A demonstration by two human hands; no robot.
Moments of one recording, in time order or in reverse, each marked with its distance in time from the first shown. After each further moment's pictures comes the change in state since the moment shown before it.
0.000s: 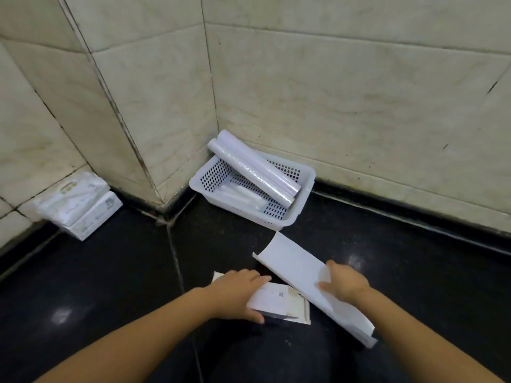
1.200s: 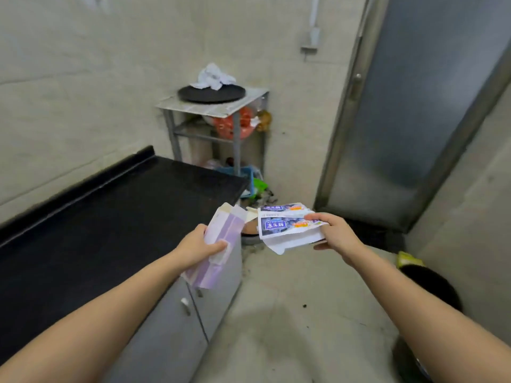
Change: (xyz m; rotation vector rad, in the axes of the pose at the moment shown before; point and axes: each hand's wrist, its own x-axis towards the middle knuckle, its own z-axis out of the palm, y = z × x) left_hand -0.054 0.673 0.098 -0.175 -0.190 0.830; right_hand -0.744 0.305 0.221 1.330 1.309 1.097
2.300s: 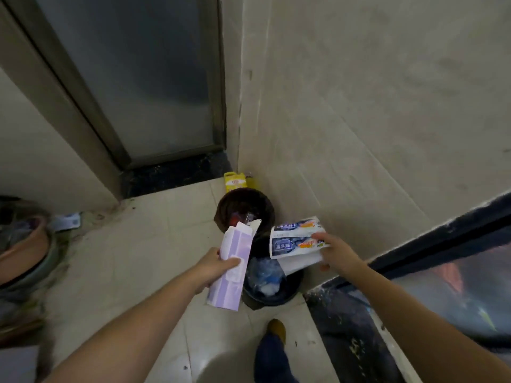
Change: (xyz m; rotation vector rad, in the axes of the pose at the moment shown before) left_hand 0.128 0.371 0.578 -0.062 -0.946 -0.052; right_hand -0.026 0.391 -0.479 -0.026 0.458 0.670
